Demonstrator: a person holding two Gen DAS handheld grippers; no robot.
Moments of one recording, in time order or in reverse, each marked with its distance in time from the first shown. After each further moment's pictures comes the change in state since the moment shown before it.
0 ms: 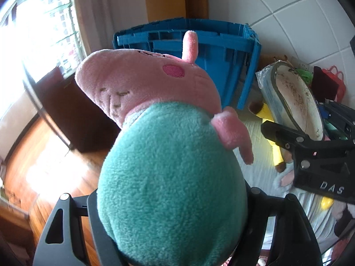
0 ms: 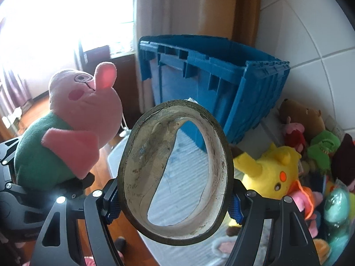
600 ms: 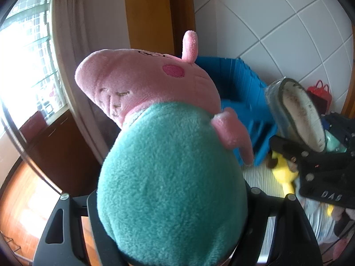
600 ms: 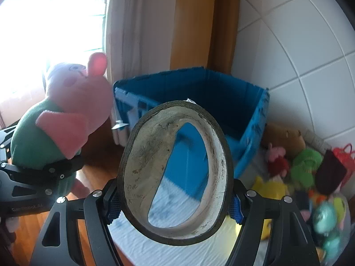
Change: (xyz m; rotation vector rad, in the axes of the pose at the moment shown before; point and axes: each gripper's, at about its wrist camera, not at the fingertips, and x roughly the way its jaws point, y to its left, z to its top) left arm 0.030 0.078 0.145 0.133 -0.192 -0.130; right arm 0.017 0.028 0.127 0.093 -0.130 -0.194
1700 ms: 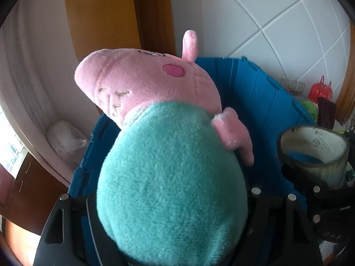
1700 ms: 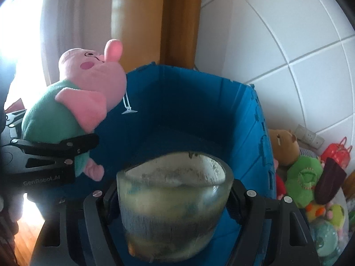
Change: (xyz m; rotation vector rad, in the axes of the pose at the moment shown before) left arm 0.262 0.020 0.202 0.187 0.119 -0.204; right arm 0.208 -0.095 0.144 0.192 0.119 -0.231
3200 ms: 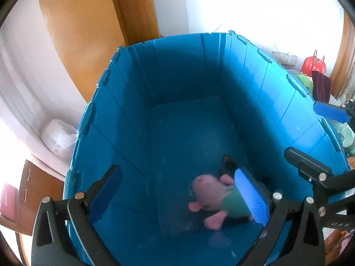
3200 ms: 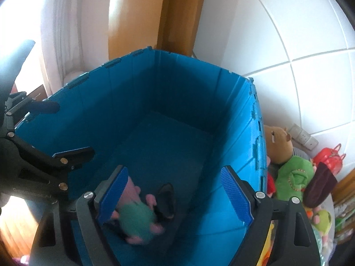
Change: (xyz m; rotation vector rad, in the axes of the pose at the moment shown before) left arm -0.009 -0.009 -0.006 0.098 0.126 -0.027; right arm 0.009 -0.001 0.006 -0.059 0.098 -0.041
